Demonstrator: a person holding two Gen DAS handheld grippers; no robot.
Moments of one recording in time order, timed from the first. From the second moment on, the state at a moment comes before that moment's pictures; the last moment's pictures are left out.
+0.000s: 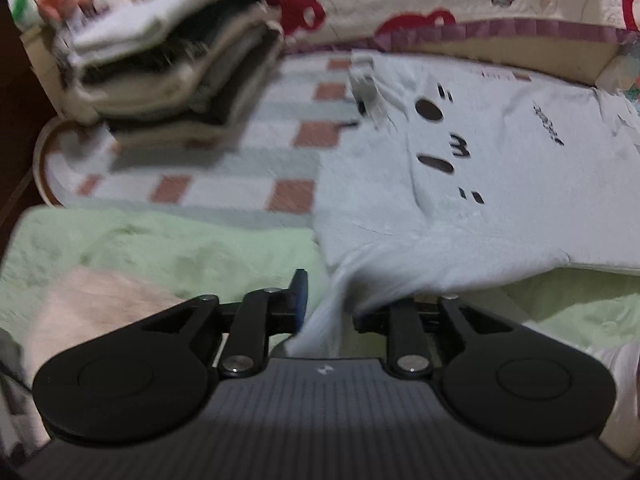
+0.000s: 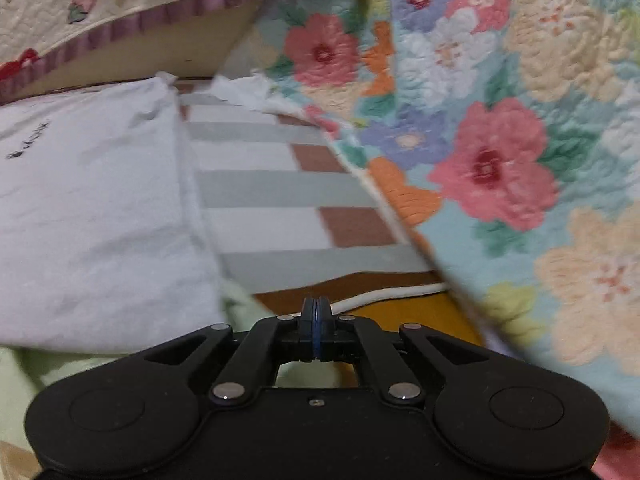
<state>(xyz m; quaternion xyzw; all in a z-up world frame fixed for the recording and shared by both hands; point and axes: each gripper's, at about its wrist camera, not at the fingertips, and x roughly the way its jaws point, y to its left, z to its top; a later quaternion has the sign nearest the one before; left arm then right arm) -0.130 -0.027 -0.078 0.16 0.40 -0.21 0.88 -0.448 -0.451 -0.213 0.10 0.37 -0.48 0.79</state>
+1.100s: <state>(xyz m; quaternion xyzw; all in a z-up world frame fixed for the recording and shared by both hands) 0.117 -0.108 -0.152 0.11 0.47 -0.26 0.84 0.050 -0.284 -0.129 -0.03 0.46 0.15 0.87</state>
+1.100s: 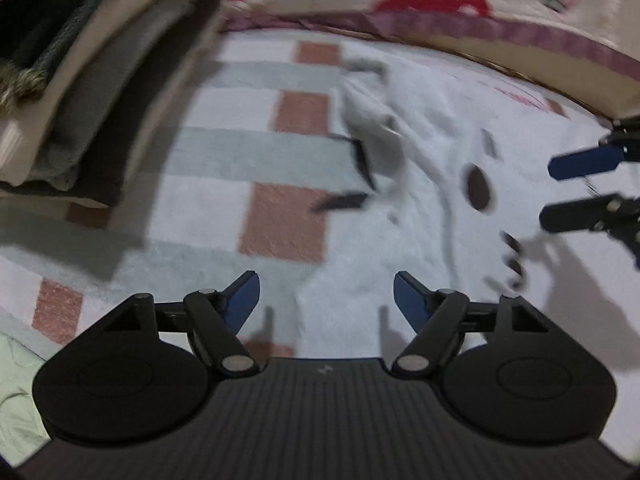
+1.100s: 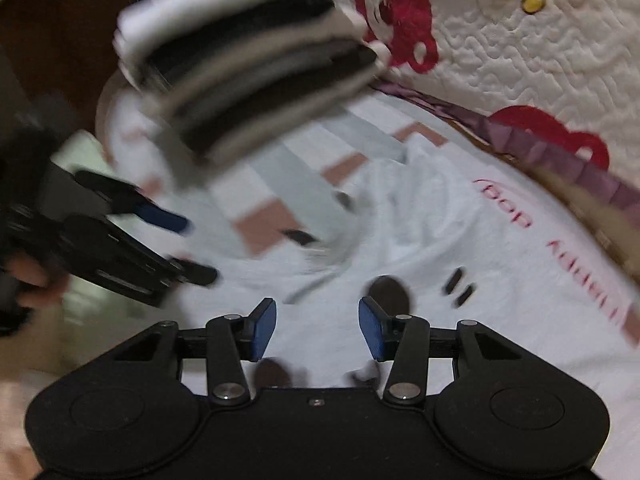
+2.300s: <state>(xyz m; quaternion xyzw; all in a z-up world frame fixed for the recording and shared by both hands) 0.115 -0.077 -0.191 0.04 0.48 -0.30 0.82 0.036 -0.330 -0.227 0.04 0.43 0.06 0.90</state>
